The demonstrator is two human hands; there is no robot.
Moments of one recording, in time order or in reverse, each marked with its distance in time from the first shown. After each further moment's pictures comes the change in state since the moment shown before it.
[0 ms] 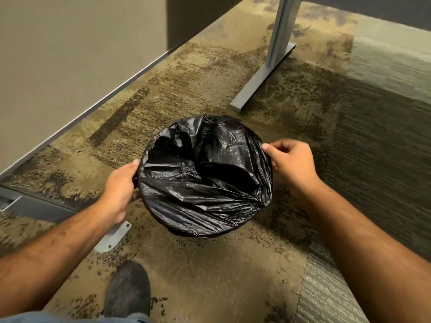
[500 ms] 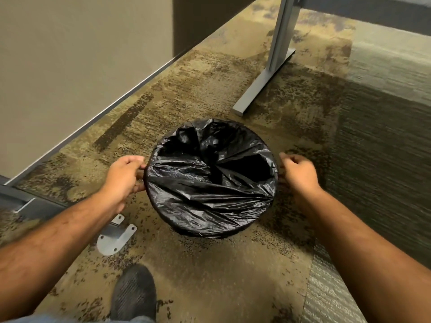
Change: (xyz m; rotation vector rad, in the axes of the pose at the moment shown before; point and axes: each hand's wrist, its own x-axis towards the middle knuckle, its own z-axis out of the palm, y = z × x) left_hand 0.014 0.025 -0.012 0.117 -0.012 0.093; right_hand -0.007 0.024 0.004 0.143 0.122 0.308
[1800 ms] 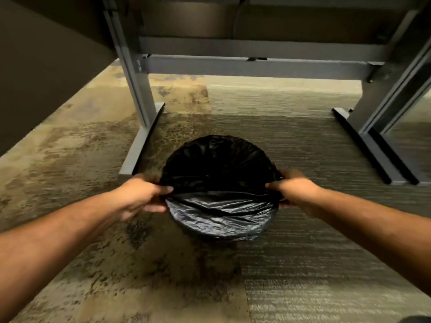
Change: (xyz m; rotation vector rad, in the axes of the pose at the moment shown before) left_hand -0.054 0.153 0.306 0.260 -0.833 0.013; right_hand -0.006 -0.011 -0.270 -0.084 0.124 0.102
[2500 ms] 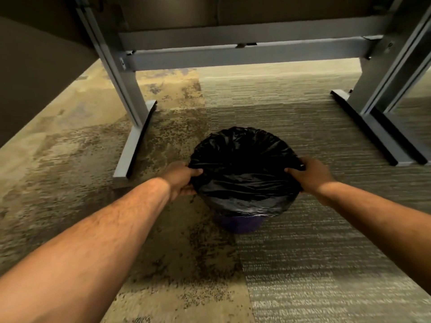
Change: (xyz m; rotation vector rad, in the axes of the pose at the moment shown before) left_hand 0.066 0.022 0.116 0.034 -0.047 -0.019; right_hand 0.059 0.063 -0.061 -0.207 0.306 -0.089
